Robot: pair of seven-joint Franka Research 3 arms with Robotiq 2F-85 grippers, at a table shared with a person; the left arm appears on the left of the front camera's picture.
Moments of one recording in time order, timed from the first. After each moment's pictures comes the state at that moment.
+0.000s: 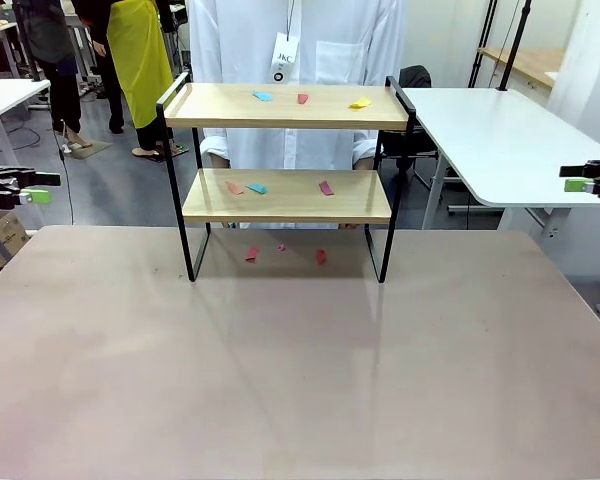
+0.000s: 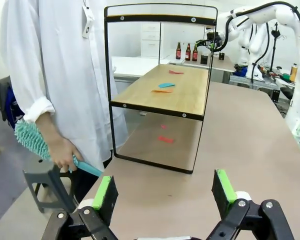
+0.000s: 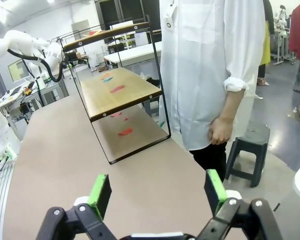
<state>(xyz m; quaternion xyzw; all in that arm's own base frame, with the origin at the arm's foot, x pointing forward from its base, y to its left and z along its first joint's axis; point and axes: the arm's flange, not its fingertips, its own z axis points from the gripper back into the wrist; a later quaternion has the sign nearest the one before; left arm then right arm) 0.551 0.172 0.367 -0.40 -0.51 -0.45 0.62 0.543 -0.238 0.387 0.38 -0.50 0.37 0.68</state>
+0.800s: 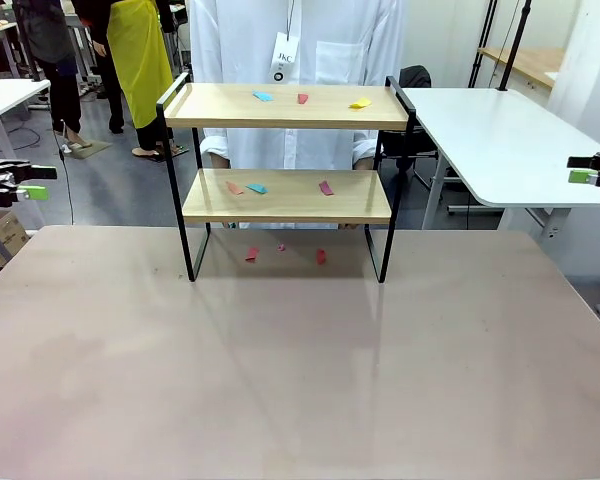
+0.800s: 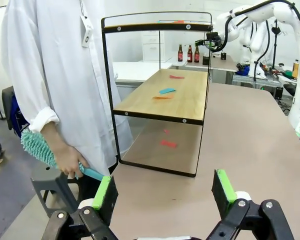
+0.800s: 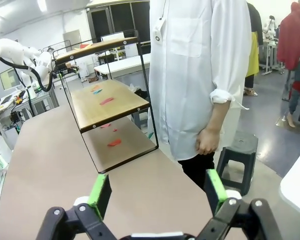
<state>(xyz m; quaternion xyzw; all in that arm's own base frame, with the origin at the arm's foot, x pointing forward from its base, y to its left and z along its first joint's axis) 0.543 0.174 0.380 -0.39 -0.52 -0.46 0.61 0.544 -0.248 0.394 0.37 -0.54 0.35 0.67</state>
